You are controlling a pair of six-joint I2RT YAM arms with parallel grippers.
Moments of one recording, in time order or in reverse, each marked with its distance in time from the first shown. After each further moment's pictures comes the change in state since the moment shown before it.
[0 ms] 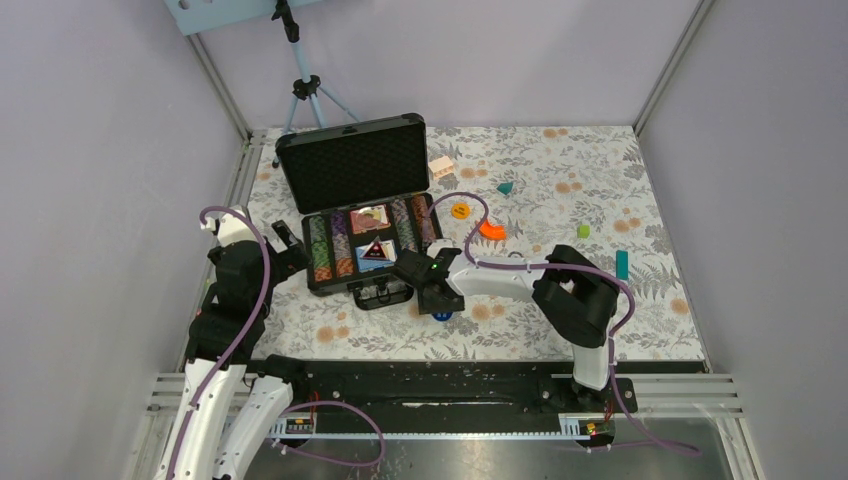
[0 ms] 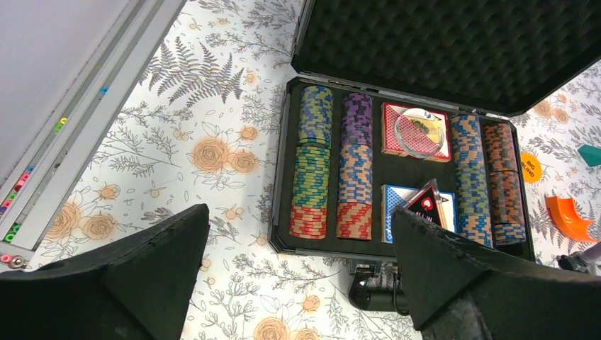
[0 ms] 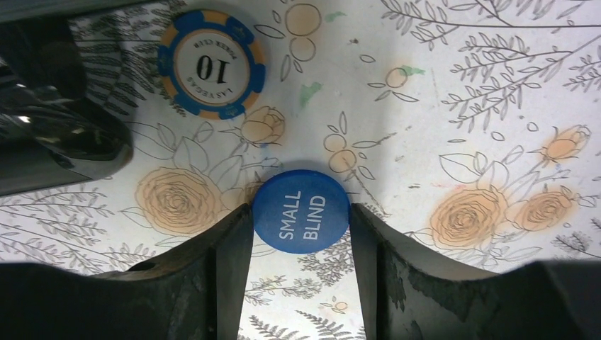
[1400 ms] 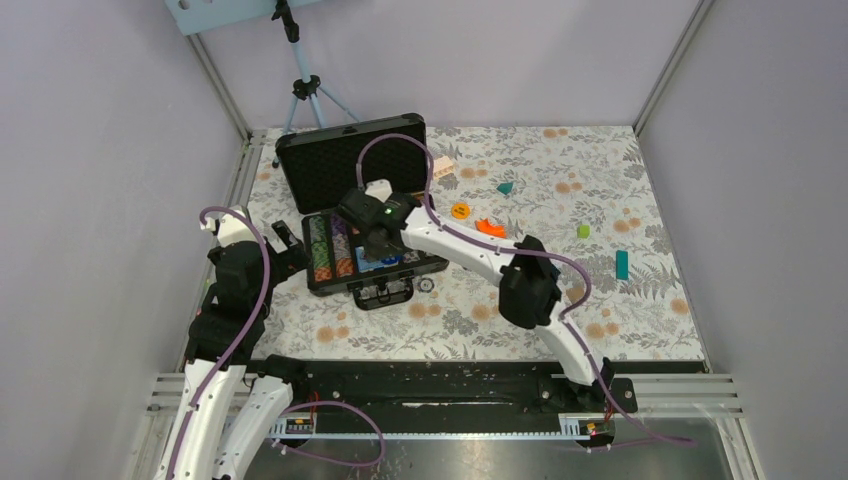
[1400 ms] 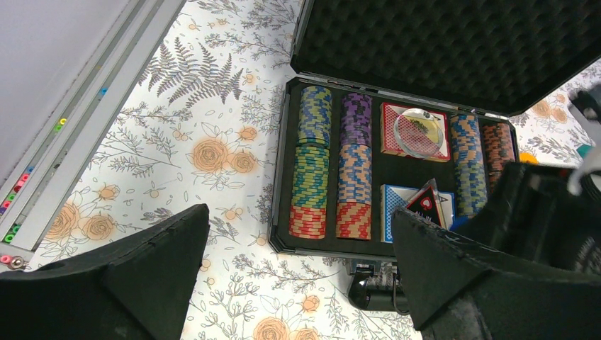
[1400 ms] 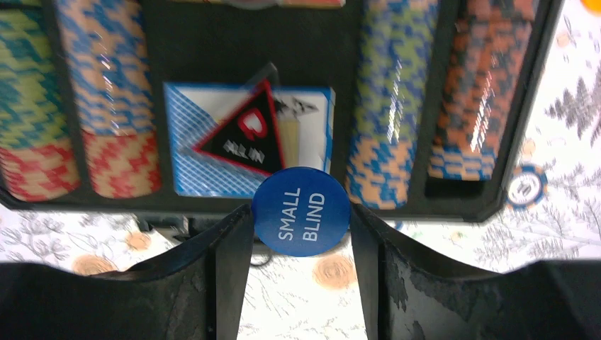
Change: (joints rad) left arm -0.003 -0.003 0.000 0.000 0.000 0.000; right arm -0.019 0.323 0.847 -0.315 0.054 -0.269
